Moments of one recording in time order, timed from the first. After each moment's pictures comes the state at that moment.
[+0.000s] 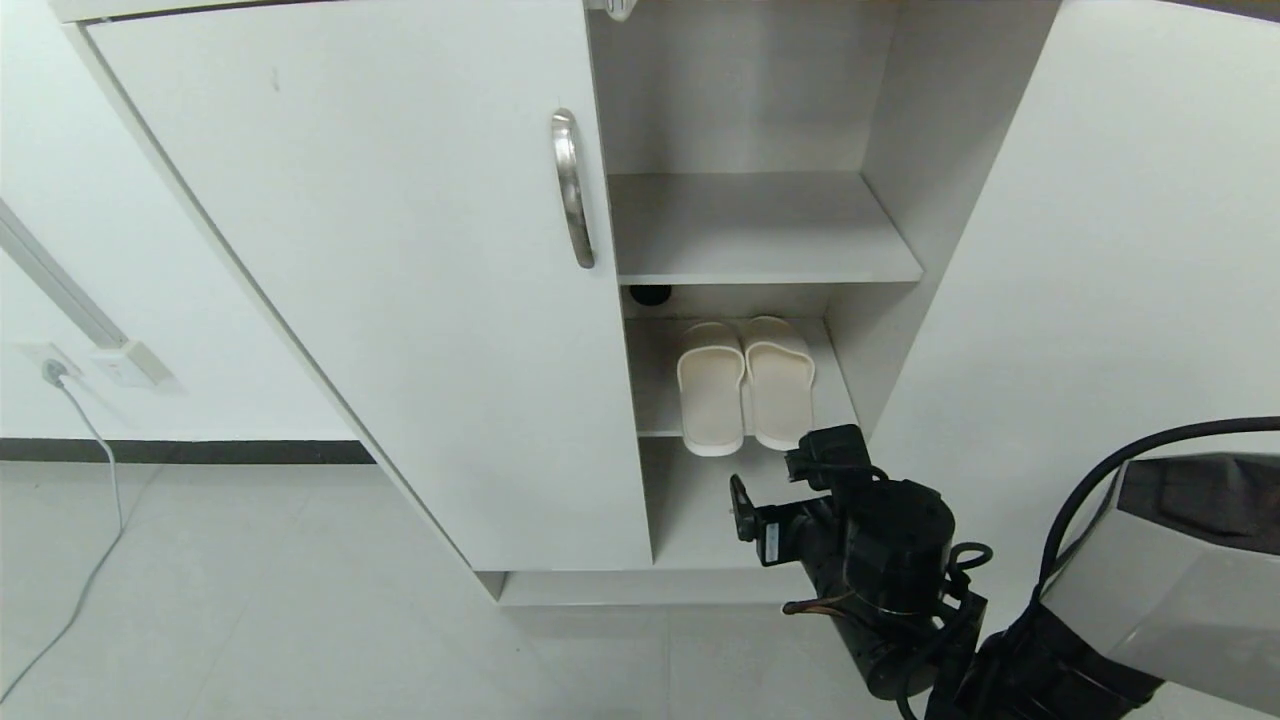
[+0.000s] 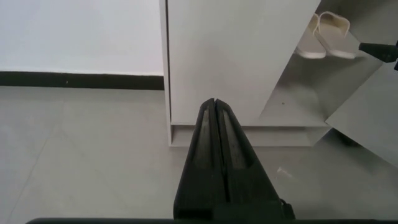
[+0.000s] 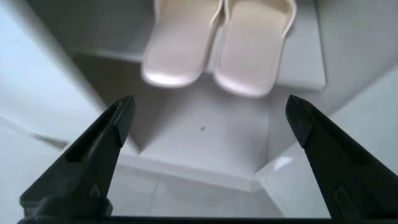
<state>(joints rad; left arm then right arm) 0.00 0.00 0.00 0.00 -0.01 -0.07 0.82 2.13 -0.69 -1.38 -0.62 0.02</state>
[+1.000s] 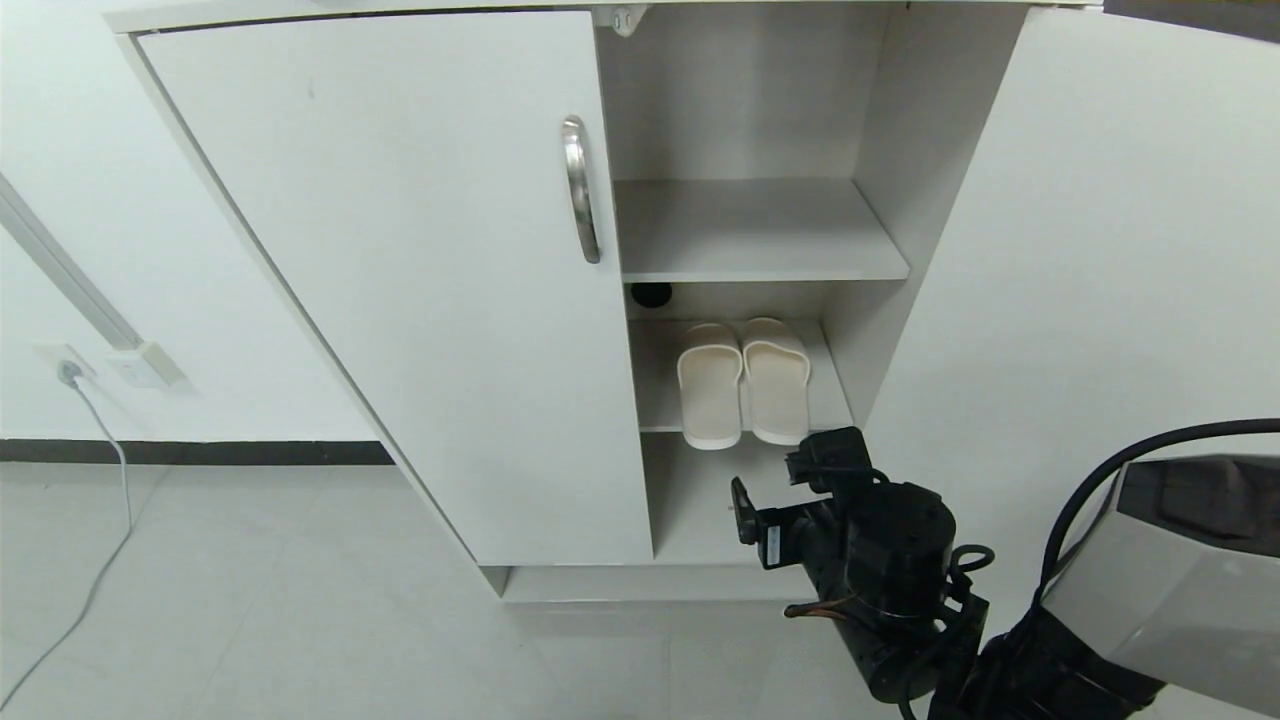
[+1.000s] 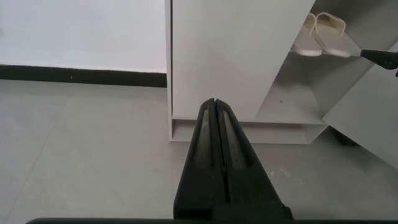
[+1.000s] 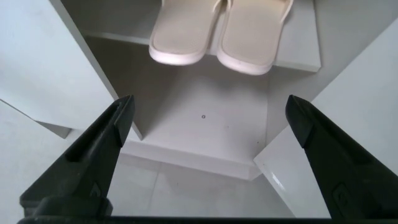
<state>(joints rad) 0.00 0.00 0.00 0.00 0.00 -0.08 0.82 2.13 -0.68 -1.38 -0.62 0.02</state>
